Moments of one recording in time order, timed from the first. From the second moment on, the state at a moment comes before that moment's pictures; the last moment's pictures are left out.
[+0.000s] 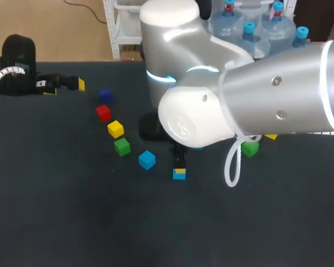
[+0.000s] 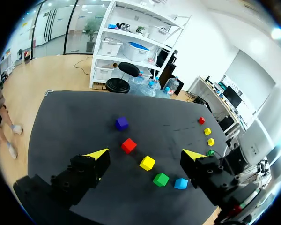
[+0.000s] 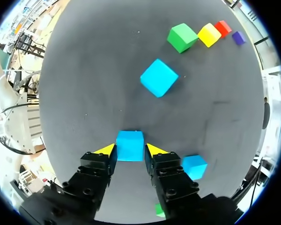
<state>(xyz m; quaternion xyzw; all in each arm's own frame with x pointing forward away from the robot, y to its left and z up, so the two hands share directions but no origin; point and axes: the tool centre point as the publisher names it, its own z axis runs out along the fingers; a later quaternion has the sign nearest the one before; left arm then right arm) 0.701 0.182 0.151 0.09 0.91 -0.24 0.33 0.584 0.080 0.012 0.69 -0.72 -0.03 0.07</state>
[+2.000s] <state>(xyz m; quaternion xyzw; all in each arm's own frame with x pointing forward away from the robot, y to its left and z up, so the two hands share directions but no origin) 0.701 0.182 0.151 0.09 0.91 -0.24 0.33 0.577 0.081 -0.003 0.69 -0.71 -0.05 0.08</state>
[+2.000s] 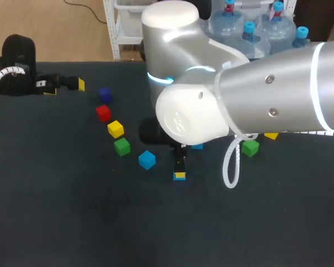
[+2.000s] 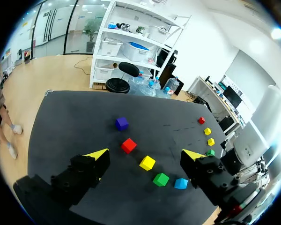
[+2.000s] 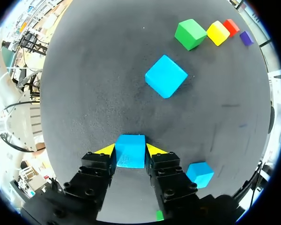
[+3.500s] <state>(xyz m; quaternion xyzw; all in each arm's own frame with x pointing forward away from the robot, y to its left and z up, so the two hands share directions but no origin) 0.701 0.182 0.151 0.09 0.91 -0.24 0.33 0.636 0.078 0.012 0.69 -0.72 -0.04 0.07</state>
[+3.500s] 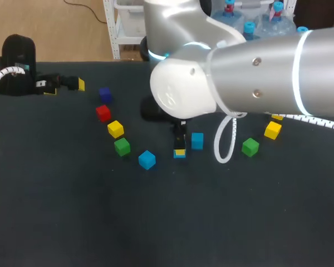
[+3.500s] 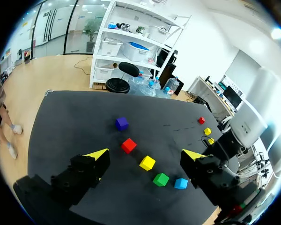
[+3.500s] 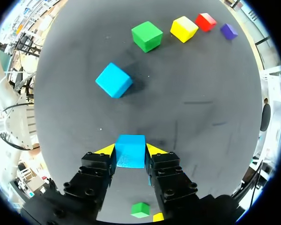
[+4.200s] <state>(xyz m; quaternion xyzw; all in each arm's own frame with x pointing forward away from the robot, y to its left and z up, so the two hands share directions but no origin) 0.701 0.182 0.151 0.09 0.91 -0.24 0.33 0.658 0.073 0.003 0.68 -0.73 -0.04 0.07</state>
